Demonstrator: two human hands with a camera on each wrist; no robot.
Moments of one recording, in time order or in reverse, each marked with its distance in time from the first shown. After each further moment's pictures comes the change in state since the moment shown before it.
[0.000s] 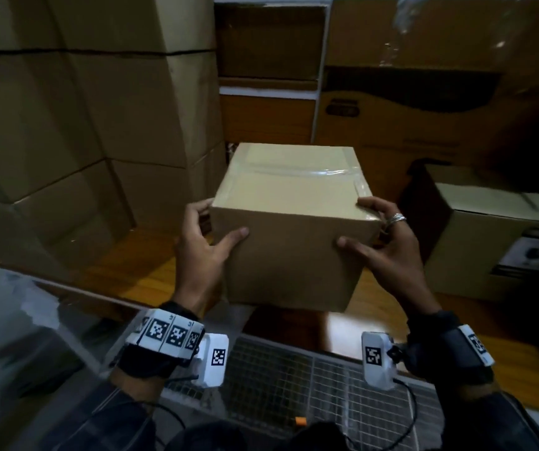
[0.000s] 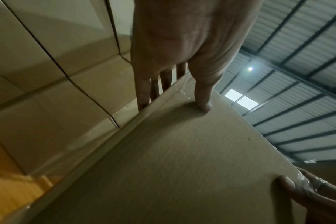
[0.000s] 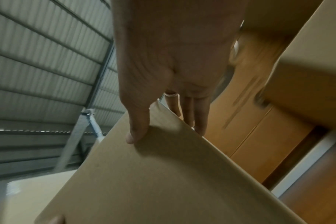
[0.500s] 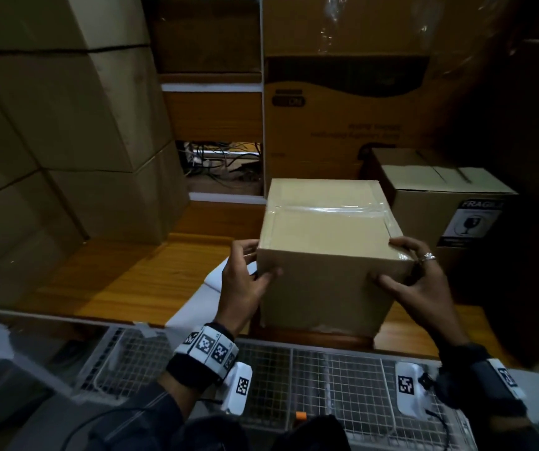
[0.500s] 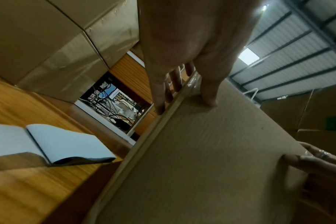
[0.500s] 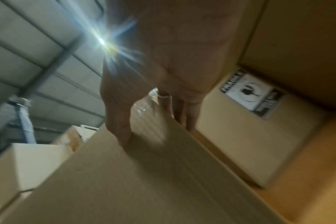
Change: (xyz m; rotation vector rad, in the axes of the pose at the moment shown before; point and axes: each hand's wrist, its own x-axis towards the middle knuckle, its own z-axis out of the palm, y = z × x) left_hand -0.065 -0.035 0.116 -0.031 -0.333 -0.045; right_hand -0.084 0.051 -0.107 -0.141 0.157 0.206
